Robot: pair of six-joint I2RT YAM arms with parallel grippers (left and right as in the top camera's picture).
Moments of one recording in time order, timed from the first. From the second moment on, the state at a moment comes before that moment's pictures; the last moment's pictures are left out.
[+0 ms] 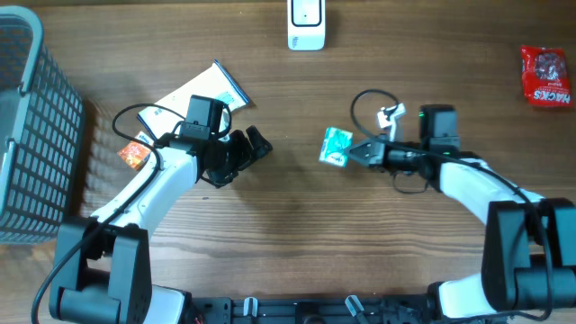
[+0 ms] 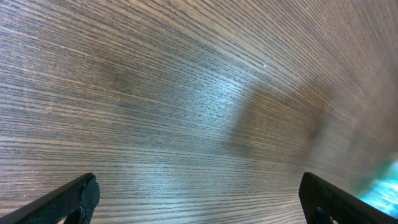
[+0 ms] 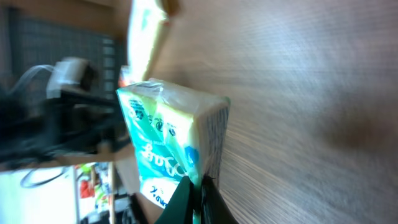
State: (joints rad) left arm -0.23 1.61 0.90 -0.49 0.40 -0.75; right arm 0.03 1.65 0.71 -0.04 -1.00 0.43
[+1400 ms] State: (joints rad) left arm -0.23 1.61 0.90 -0.49 0.40 -0.75; right arm -0.08 1.65 0.70 0.77 -1.56 0.92
